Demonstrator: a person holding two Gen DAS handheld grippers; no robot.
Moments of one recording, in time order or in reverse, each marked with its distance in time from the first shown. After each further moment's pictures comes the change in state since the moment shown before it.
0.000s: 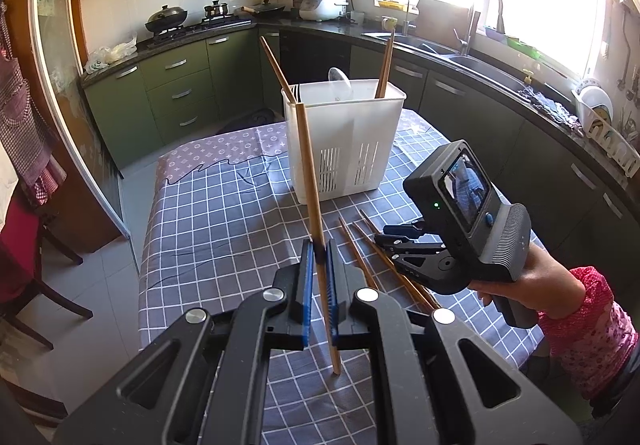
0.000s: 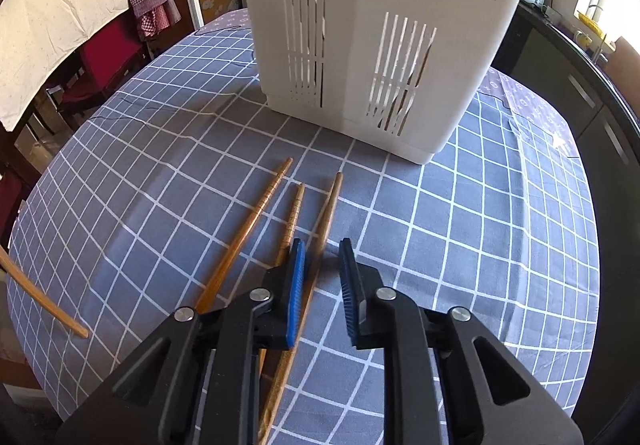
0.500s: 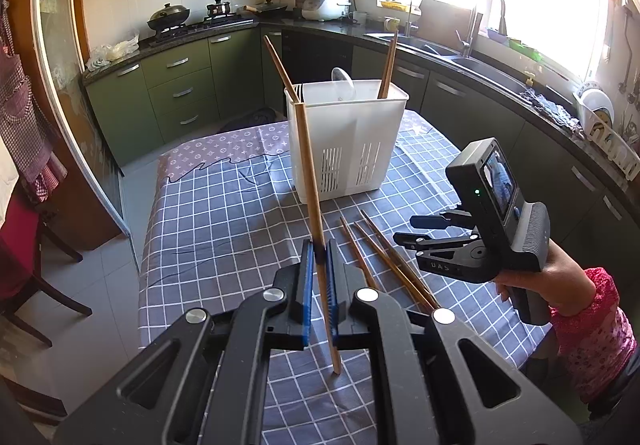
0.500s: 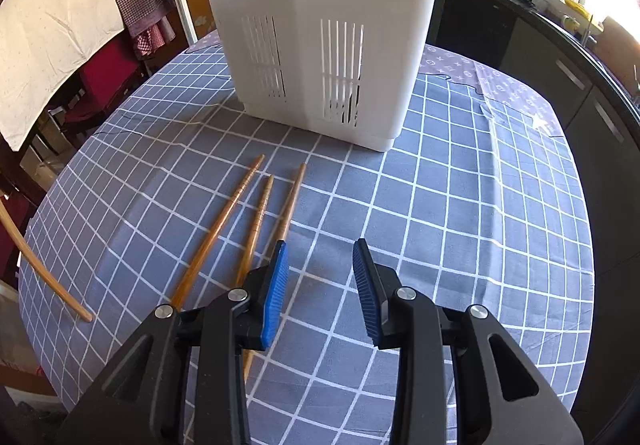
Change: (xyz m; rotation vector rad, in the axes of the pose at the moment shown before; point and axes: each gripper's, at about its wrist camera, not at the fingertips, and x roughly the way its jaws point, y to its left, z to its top) left arm -0.001 0.002 0.000 -0.012 0.001 0.001; right arm -0.020 -0.026 -0.014 0.057 -0.032 0.027
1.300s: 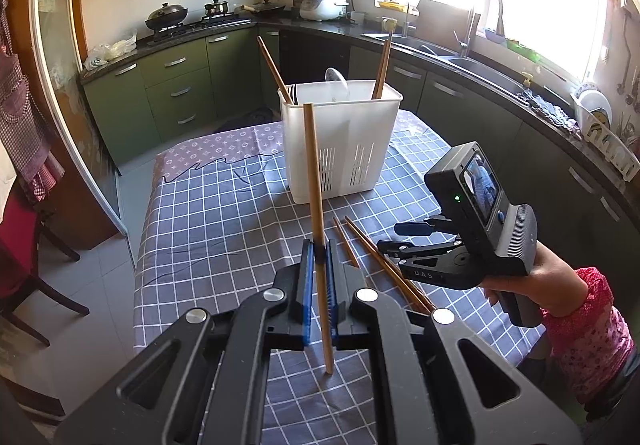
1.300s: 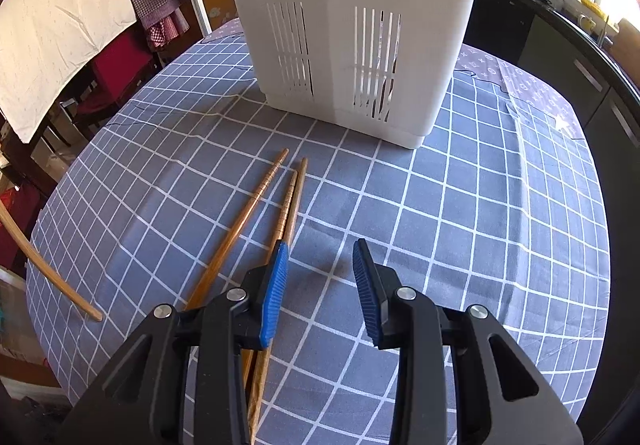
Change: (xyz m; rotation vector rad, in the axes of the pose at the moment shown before) left arm -0.001 -0.005 0.001 -0.004 0.002 -0.009; right arm 0.006 0.006 0.004 -0.026 0.033 0.023
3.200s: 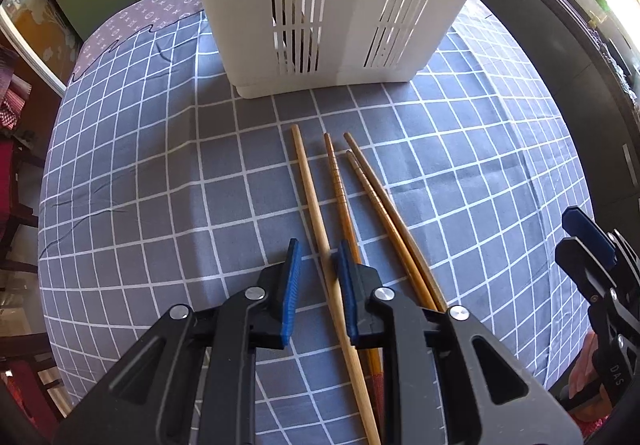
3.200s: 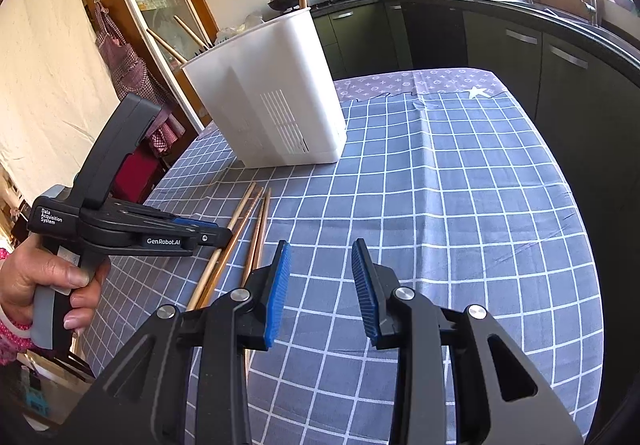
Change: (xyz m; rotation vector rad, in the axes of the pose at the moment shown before) left arm 0.196 -0.034 -0.002 -0.089 0.517 0.028; right arm -0.088 -0.059 -0.077 0.298 -0.291 0.114
